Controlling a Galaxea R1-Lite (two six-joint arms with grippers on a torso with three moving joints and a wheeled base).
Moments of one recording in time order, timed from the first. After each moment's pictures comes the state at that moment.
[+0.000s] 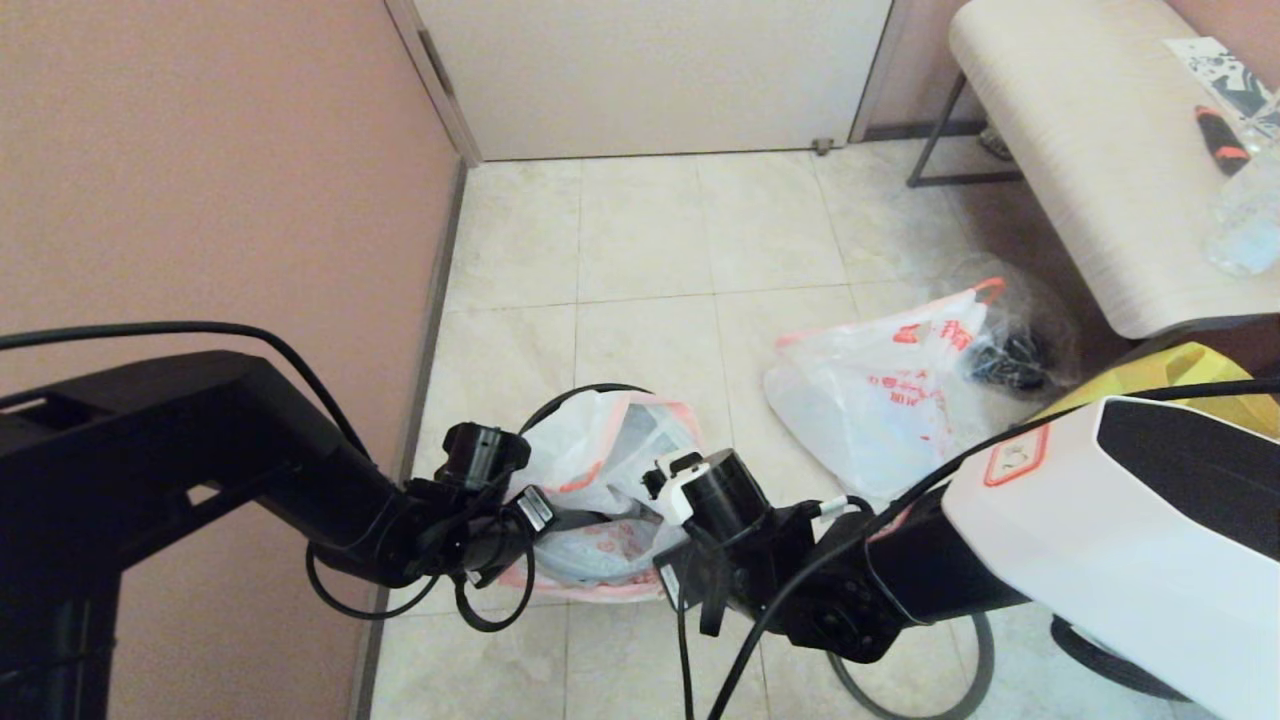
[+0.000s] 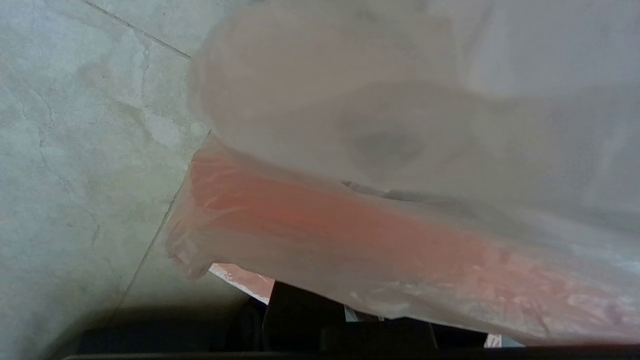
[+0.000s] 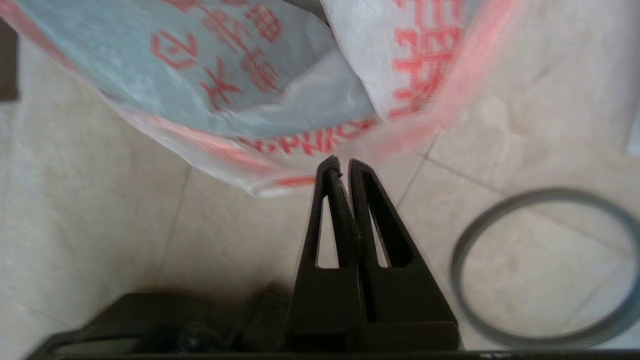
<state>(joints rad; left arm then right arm) -0.34 2.15 -0.89 -0.43 0.12 -0.91 0.83 2.26 -1.31 -0.26 -0.33 0.14</state>
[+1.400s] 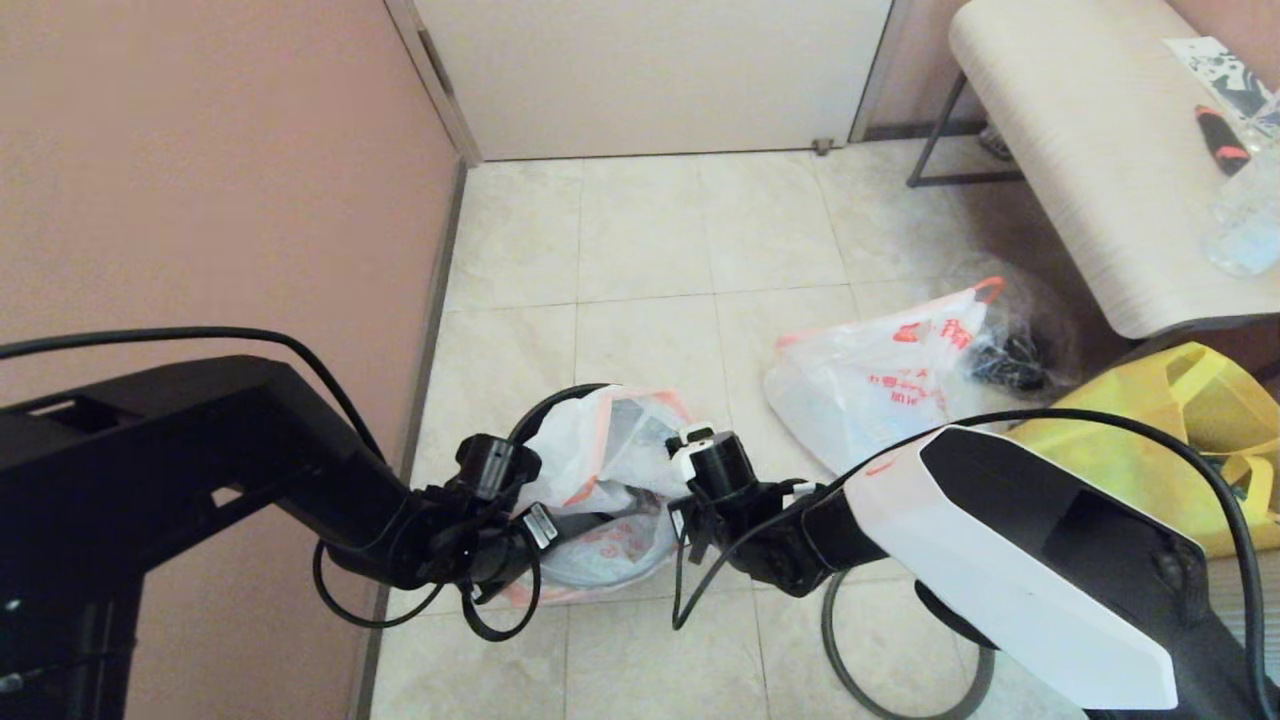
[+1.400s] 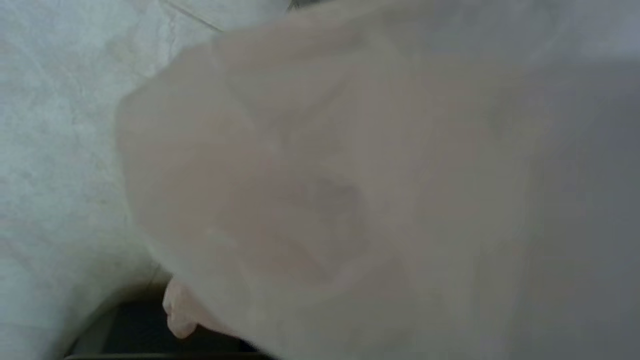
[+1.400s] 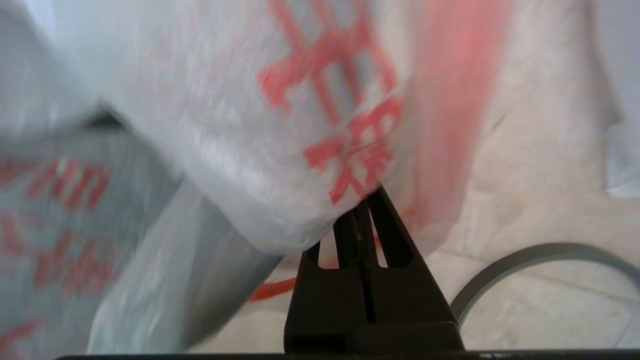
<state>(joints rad) -0.36 2.17 -0.91 -0.35 0.12 -0.89 0.69 2.55 -1.63 -0.35 -0.39 0.11</state>
